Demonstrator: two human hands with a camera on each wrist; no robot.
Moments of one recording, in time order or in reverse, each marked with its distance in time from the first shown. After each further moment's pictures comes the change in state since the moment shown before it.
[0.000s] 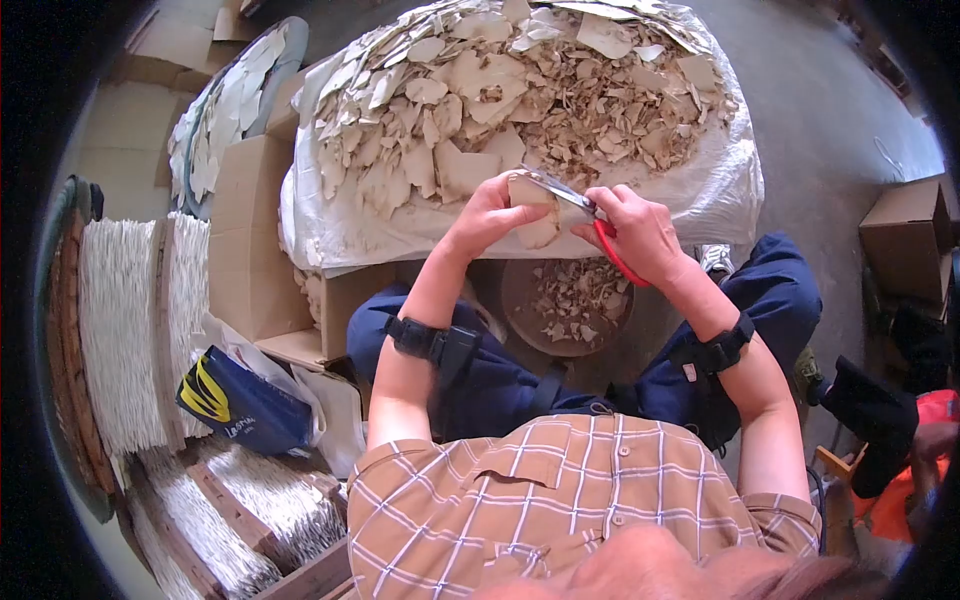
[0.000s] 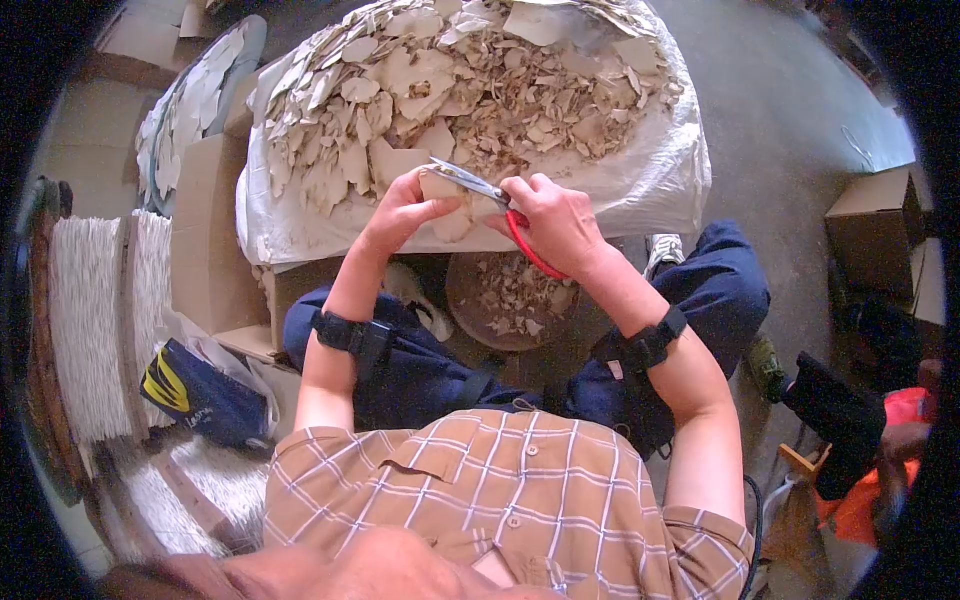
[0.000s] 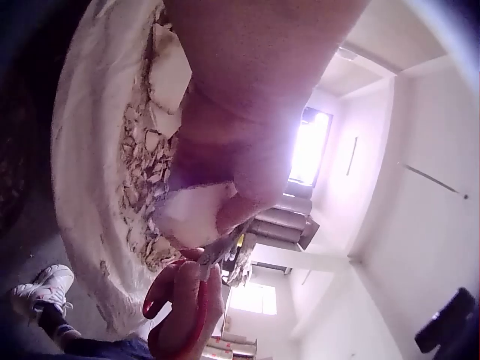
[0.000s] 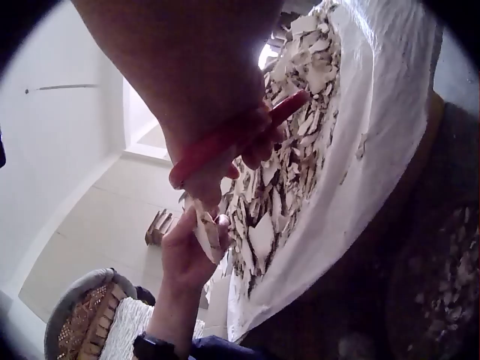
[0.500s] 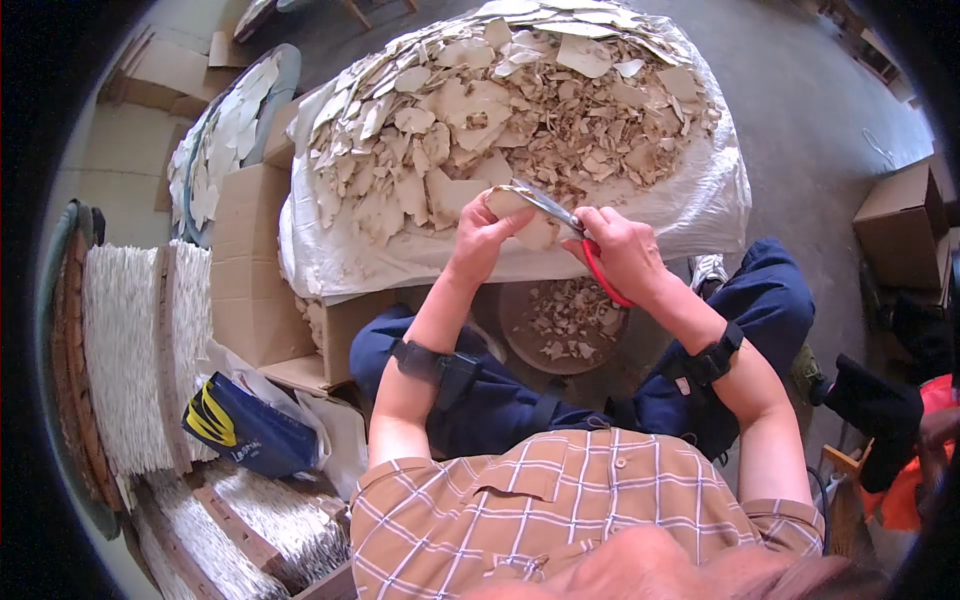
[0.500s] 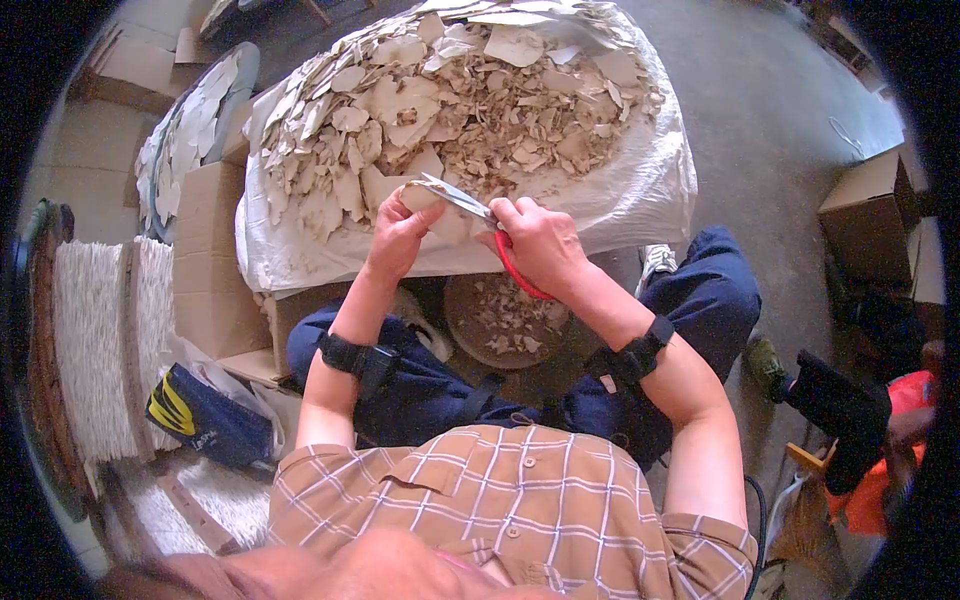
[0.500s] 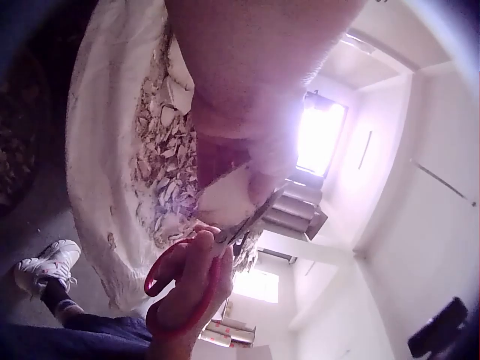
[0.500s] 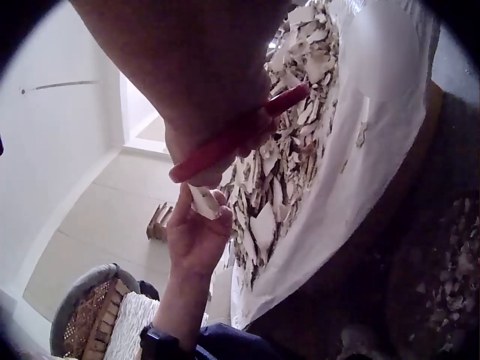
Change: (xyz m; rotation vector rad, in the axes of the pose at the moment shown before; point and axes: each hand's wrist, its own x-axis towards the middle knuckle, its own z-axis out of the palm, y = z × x) left_hand 0.009 -0.010 0.012 -0.192 0.213 0.121; right_hand -0.003 0.002 0.008 0.038 0.099 0.021
